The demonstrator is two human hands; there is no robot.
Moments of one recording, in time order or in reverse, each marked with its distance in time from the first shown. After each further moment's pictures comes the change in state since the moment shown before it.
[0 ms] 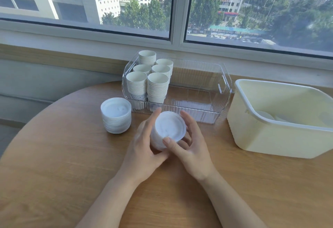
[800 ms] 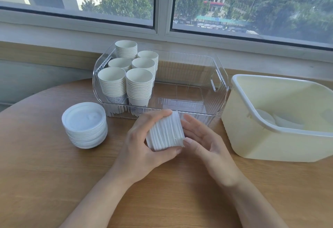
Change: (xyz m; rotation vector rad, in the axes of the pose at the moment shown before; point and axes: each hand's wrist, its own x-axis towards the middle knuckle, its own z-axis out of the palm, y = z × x) left_hand 0.055 -0.002 0.023 -0.096 -0.089 0.122; right_hand 0.027 0.007 -0.061 0.060 -0.106 0.047
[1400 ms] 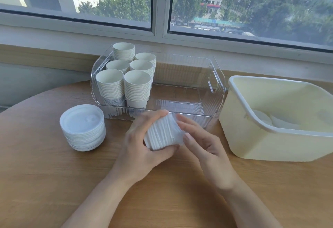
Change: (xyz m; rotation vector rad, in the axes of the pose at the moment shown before) left_hand 0.002 -0.005 0.004 0.035 0.057 0.019; right_hand -0.001 -0.001 0.008 -0.008 0.030 -0.105
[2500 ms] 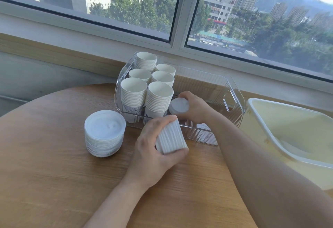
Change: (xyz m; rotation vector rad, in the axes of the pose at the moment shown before) left_hand 0.007 -0.016 -0.007 -0.098 0.148 -0.081; right_hand 0.203 0.013 -0.011 -1.025 -0.164 0.322
